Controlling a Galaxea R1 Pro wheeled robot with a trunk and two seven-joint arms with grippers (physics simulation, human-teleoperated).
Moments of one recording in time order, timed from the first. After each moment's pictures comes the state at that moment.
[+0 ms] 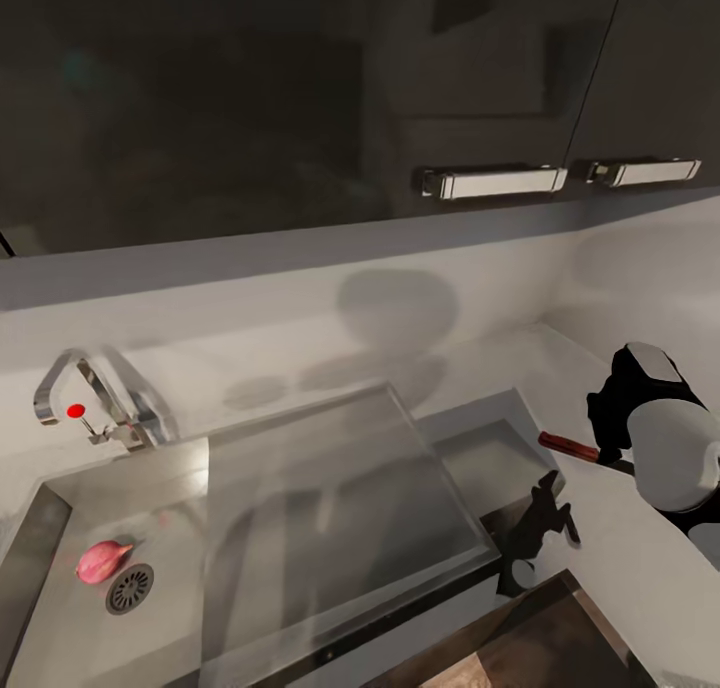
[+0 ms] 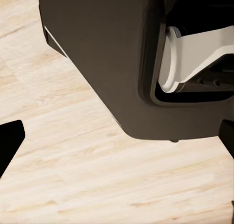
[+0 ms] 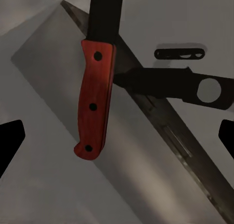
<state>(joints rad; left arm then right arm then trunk) 0.02 -0.07 0.00 -0.04 0.00 0.00 -0.01 -1.29 -0.26 -0.63 -0.40 -0.97 0.10 -1.18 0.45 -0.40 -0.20</state>
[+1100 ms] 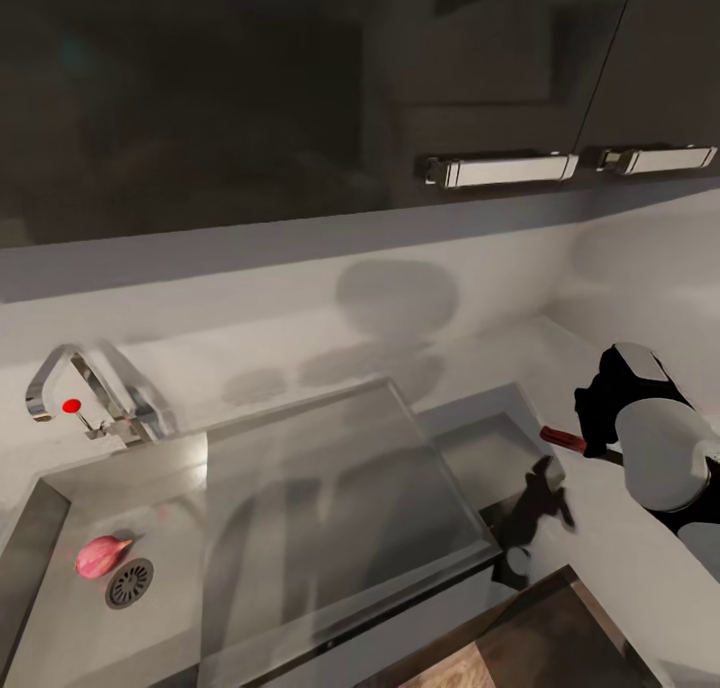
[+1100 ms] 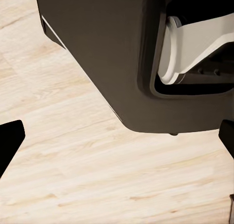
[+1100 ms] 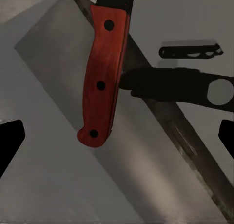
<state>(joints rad) 0.02 -0.07 0.00 -0.04 0.00 0.00 -0.01 -1.29 -0.23 -0.63 -0.40 -0.97 0.10 -1.13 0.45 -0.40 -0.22</state>
